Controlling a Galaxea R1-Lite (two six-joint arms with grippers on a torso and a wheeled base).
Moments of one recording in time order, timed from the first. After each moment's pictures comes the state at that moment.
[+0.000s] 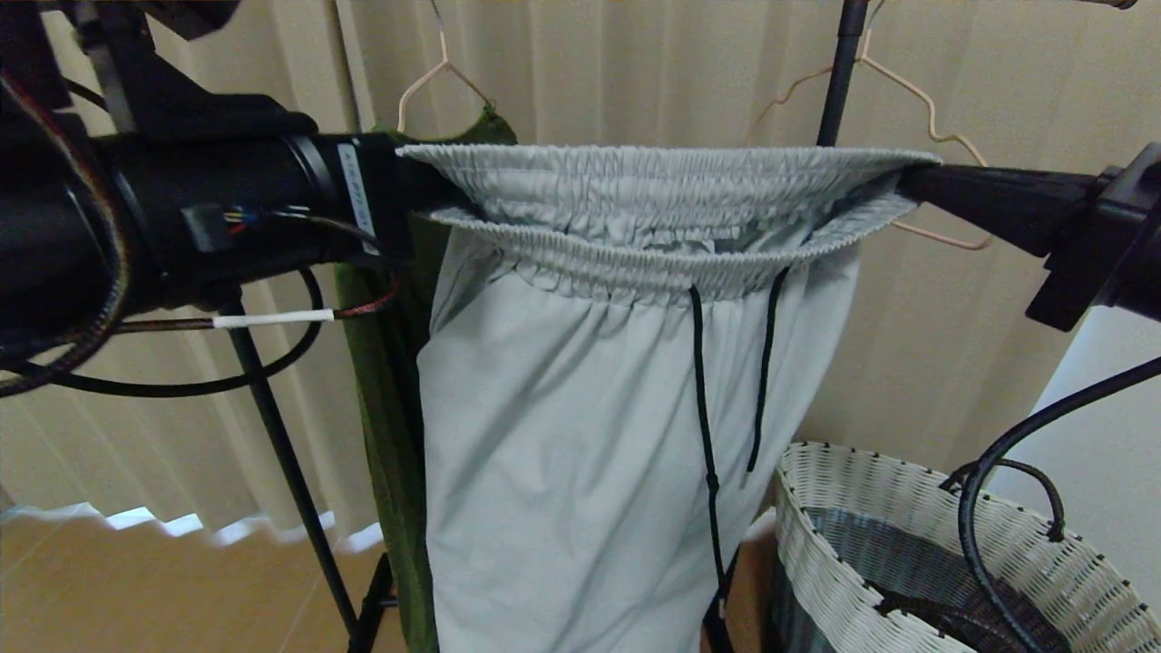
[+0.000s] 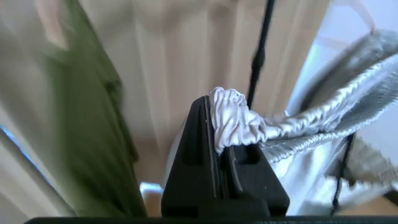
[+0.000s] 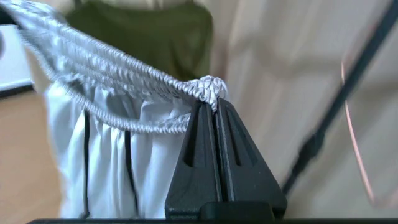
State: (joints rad) left arm -0.62 1.42 -1.17 -0.19 0.04 -0.03; right arm 0.54 1.25 -0.94 -0.36 0.04 -0.07
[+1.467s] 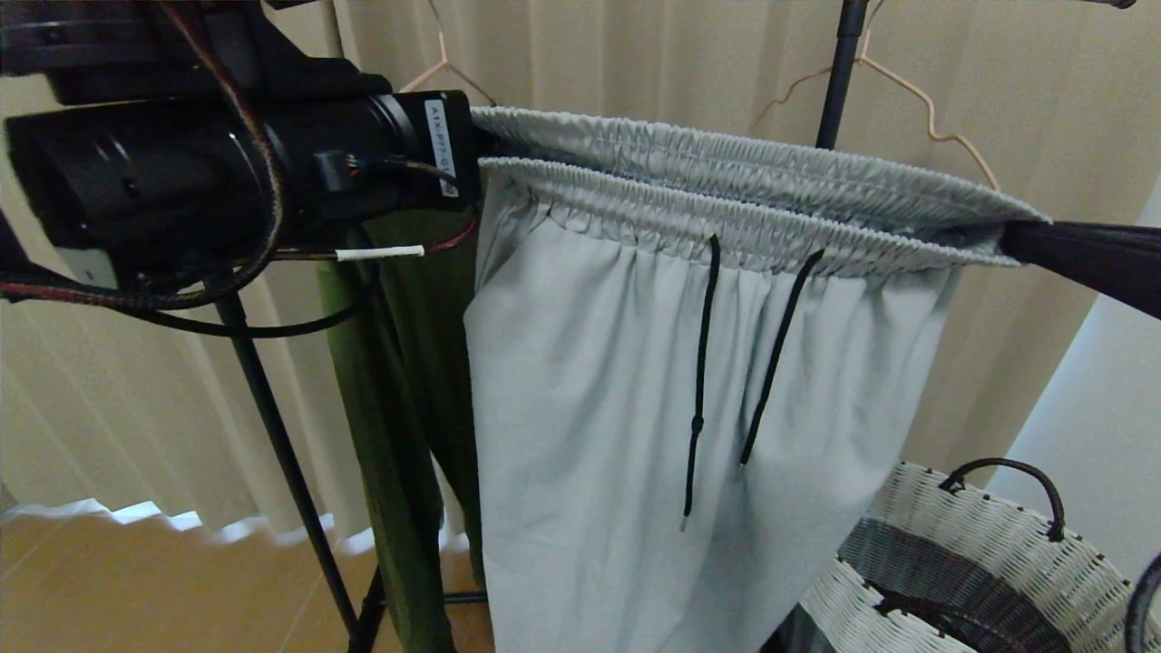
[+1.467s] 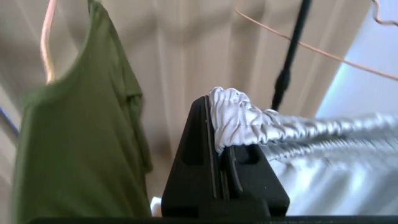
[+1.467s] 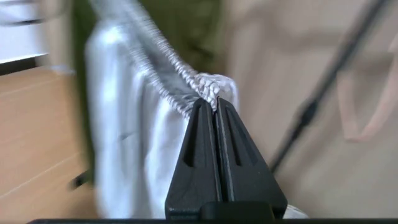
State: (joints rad) left arm -0.63 1.57 -1.34 -0.23 0.18 -0.03; right arm 0.50 1.07 -0.91 -0.12 0.15 -0.08
